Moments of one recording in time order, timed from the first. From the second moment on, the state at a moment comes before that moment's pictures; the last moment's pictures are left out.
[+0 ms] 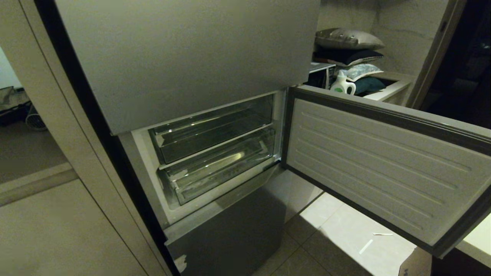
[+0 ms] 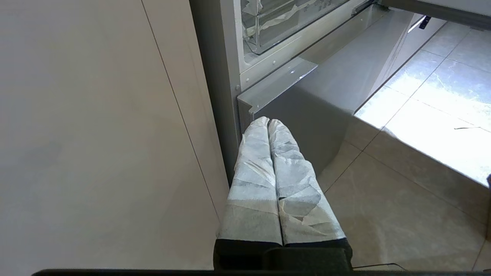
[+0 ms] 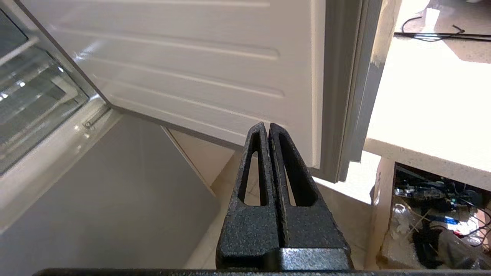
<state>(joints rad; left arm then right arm) -0.01 0.00 -0.10 0.24 -0.03 0.05 -0.12 0.83 -0.11 -0.58 -0.18 0.27</state>
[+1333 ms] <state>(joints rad) -0.01 0.00 -0.10 0.24 0.01 0.00 -0.13 0.92 -0.18 -0.45 -0.18 0.33</state>
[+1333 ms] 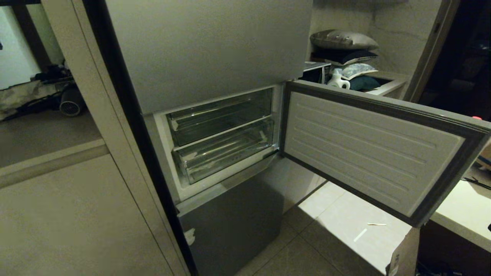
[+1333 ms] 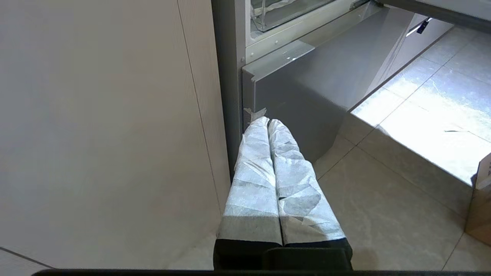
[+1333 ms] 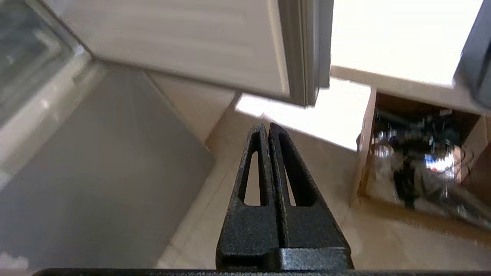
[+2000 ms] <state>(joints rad) -0.01 0.00 -0.10 0.24 0.01 0.00 -0.24 1.07 -0.33 -0.46 -0.19 0.39</state>
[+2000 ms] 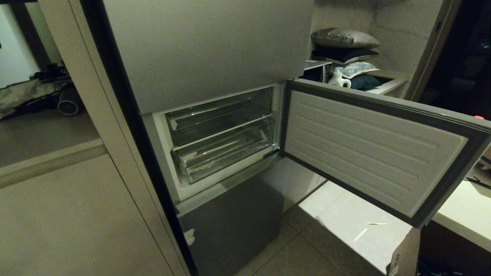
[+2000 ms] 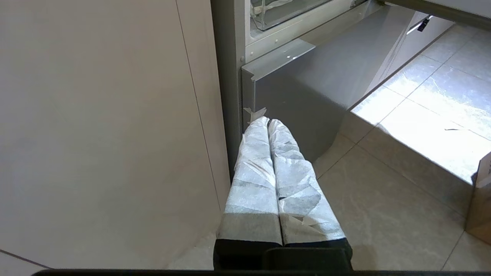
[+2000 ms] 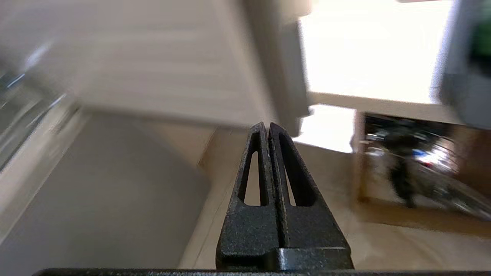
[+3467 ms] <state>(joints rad) -0.01 0.00 -0.10 0.24 0.01 0.00 -0.73 1.84 -0.86 -0.81 0.38 0.40</state>
